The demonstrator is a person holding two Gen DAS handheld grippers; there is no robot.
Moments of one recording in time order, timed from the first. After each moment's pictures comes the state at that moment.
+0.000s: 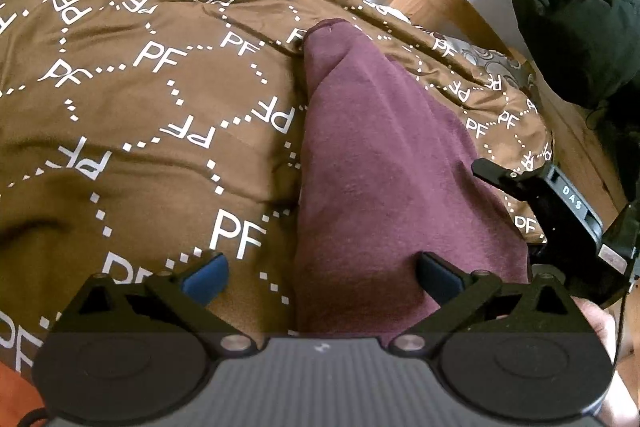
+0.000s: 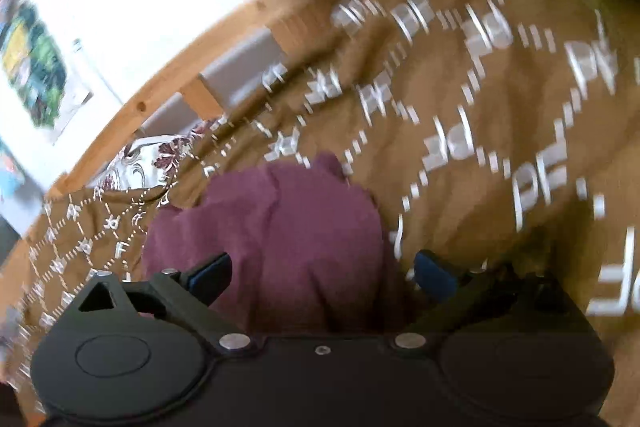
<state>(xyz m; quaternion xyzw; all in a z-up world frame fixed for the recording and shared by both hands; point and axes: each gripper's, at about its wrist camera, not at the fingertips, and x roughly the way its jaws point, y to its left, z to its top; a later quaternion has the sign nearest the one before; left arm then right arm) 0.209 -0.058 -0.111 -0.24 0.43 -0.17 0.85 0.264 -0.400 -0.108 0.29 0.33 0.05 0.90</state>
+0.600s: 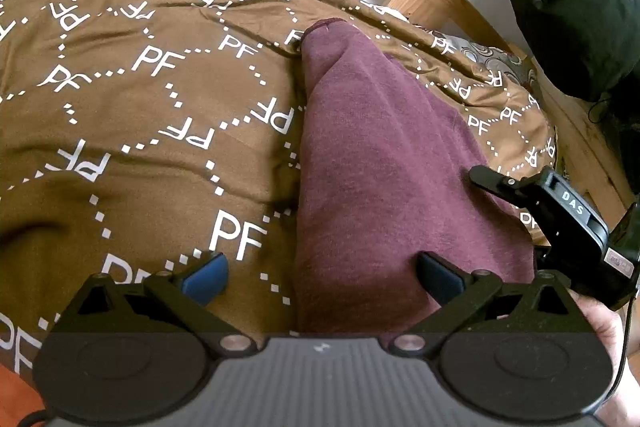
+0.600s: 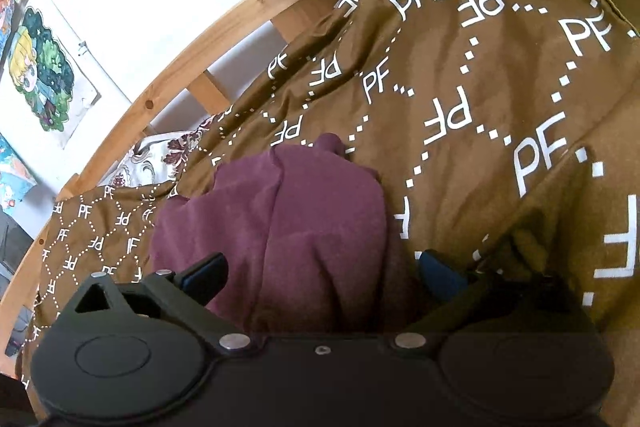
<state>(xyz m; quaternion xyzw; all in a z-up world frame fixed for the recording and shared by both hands) 0.207 -0.062 -0.111 -0.23 0.43 -0.16 0.86 0.253 -0.393 -0.113 0.28 0.33 0.05 0.90</state>
